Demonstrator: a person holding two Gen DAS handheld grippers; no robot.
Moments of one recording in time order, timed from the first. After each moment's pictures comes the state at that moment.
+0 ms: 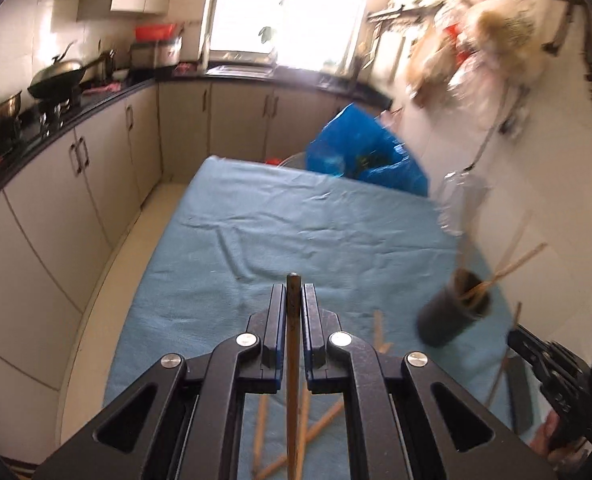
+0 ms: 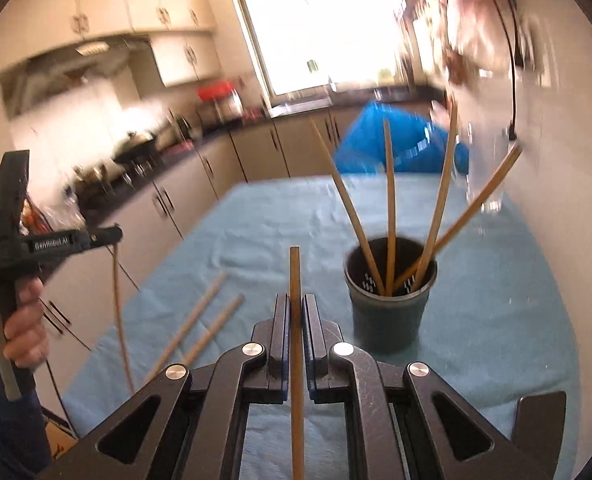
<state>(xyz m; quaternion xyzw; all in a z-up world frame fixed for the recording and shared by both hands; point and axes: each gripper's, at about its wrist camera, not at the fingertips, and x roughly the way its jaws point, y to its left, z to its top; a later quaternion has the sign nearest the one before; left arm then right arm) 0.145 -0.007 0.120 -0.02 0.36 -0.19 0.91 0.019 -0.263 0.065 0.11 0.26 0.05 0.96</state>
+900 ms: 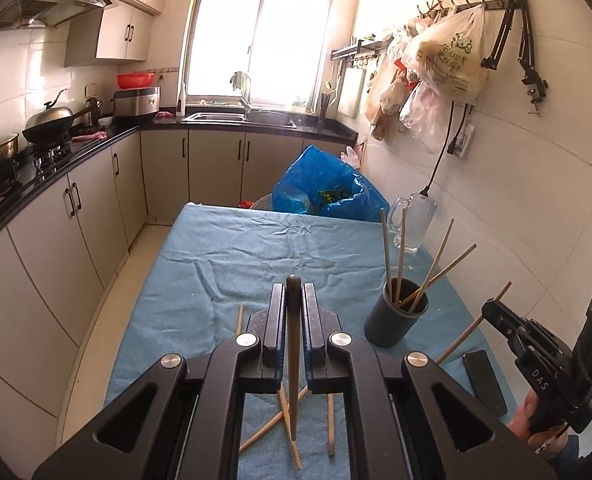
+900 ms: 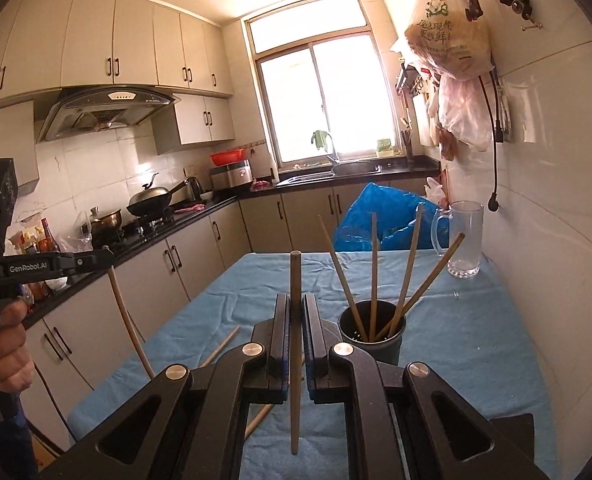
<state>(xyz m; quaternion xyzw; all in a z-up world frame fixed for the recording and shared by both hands) 0.058 -0.012 0.171 -0.01 0.29 -0.22 0.93 -0.043 -0.268 0.099 0.10 0.15 0.04 0.98</state>
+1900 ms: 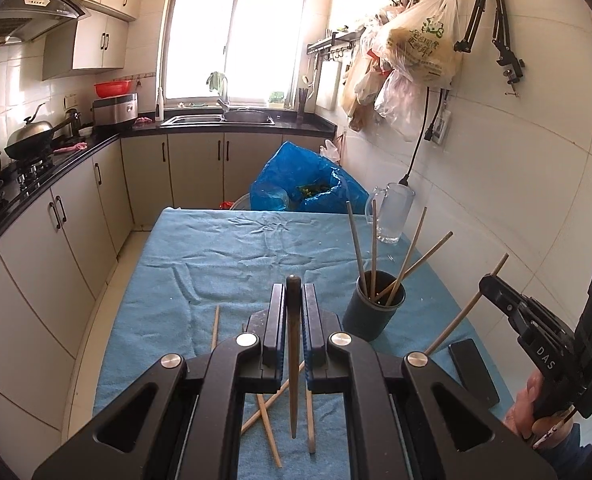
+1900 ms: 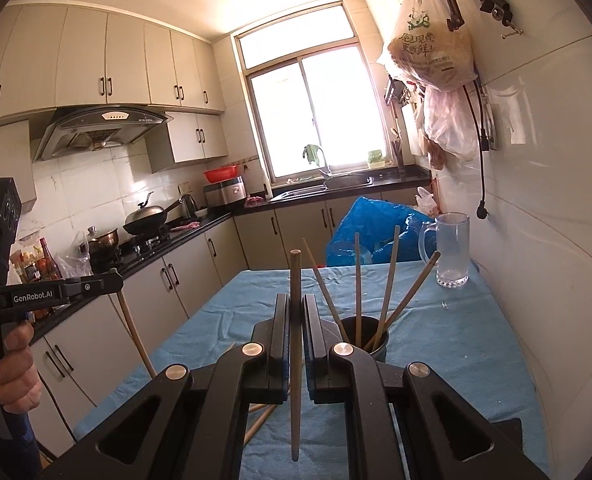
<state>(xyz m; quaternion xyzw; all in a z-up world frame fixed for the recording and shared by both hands) 0.046 -0.047 0.175 0.01 0.29 -0.25 0.92 -0.065 -0.279 0.113 0.11 0.13 0.03 0.98</state>
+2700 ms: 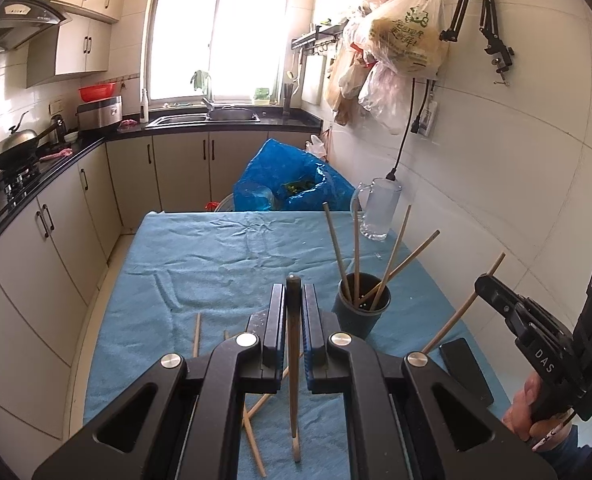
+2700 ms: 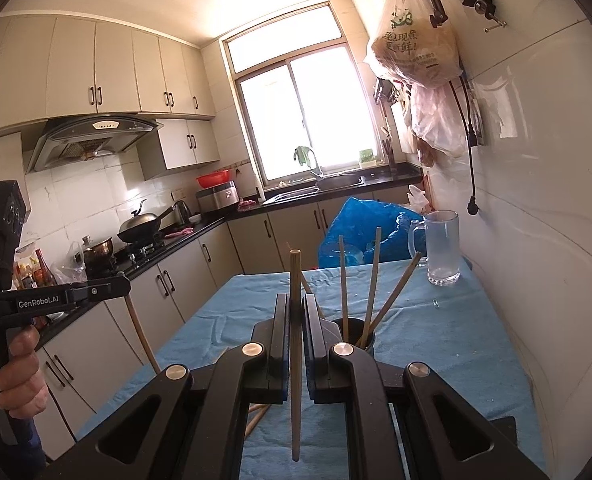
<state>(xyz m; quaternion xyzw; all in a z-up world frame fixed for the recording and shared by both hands) 0.056 -0.073 0.179 0.03 0.29 -0.27 0.92 -0.071 -0.290 0.116 0.13 0.12 0.01 0.98</state>
